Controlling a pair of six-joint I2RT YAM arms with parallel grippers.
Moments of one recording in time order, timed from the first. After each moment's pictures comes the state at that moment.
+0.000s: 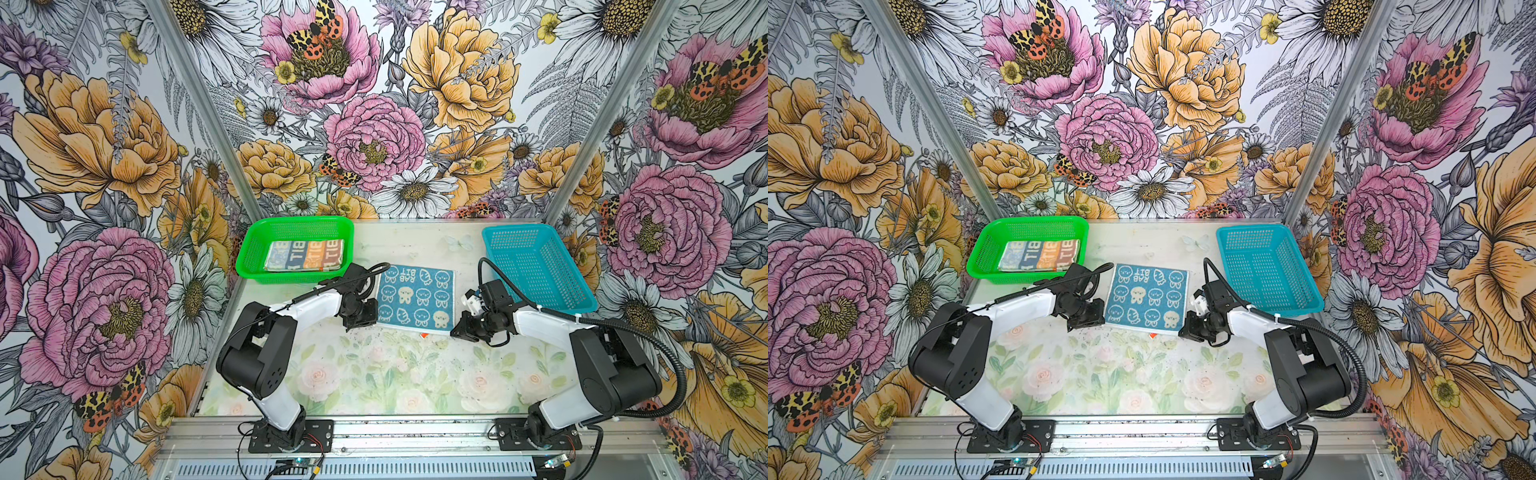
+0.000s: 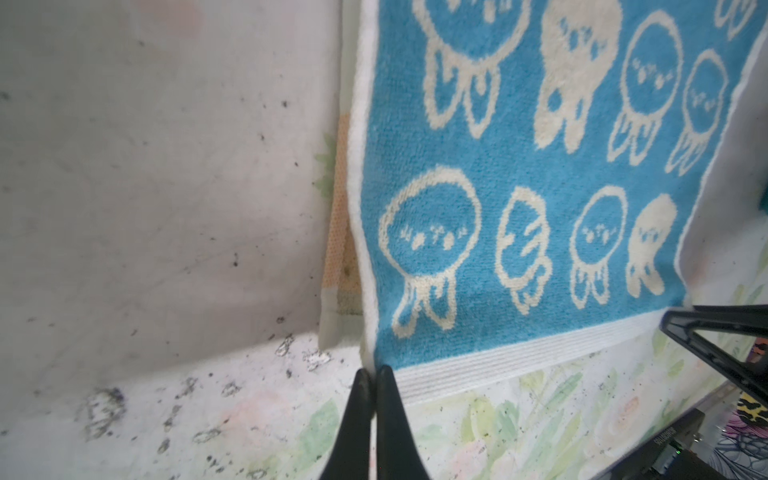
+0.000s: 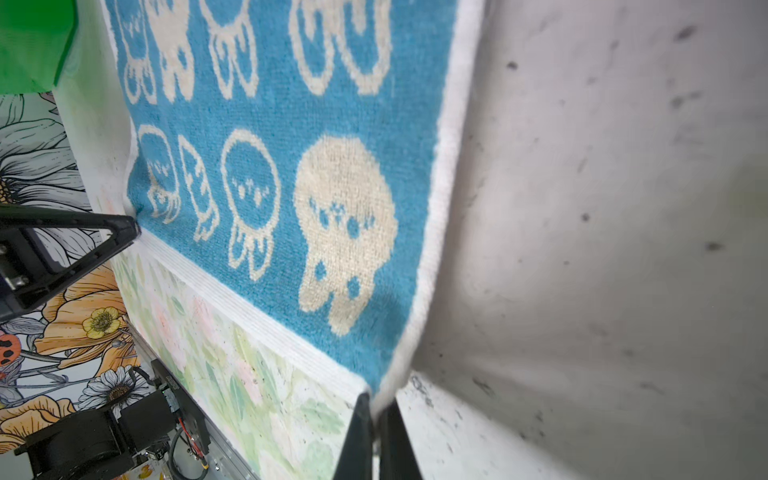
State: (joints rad) left arm -0.45 1.67 0.98 -0.55 0.25 -0.52; right arm 0.30 1.53 0.69 -0.35 -0.57 0.50
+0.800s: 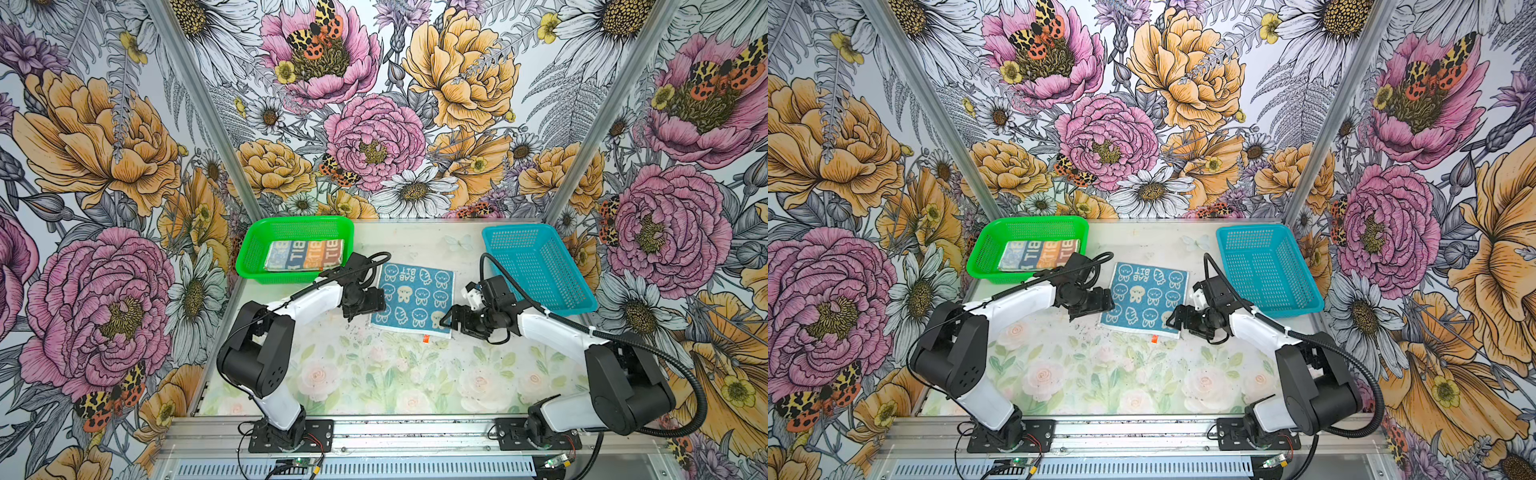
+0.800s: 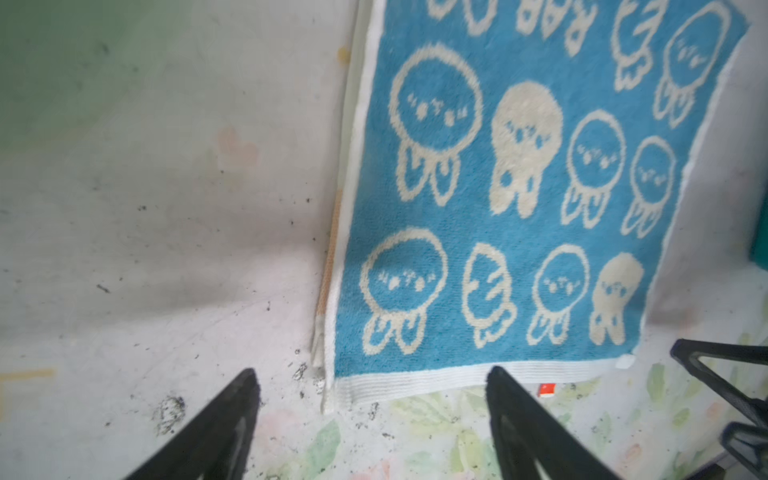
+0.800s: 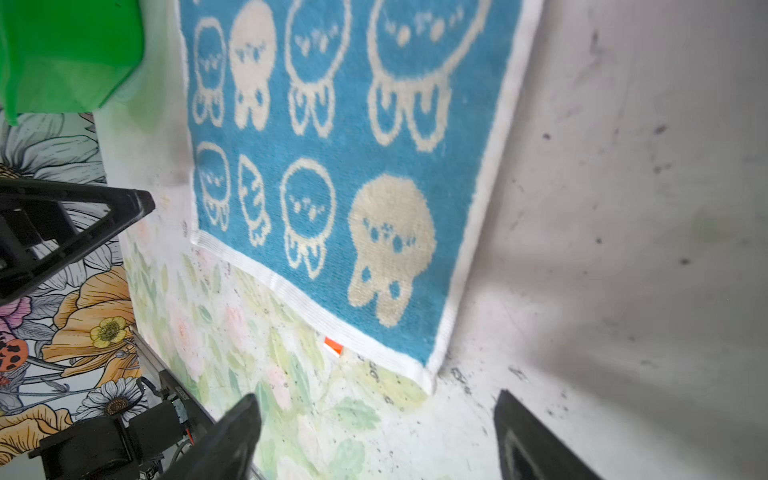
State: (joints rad) left arm -0.45 1.66 1.13 -0.61 0.16 -0.53; right arm 0.33 1.40 0.75 -0.39 -0.52 0.54
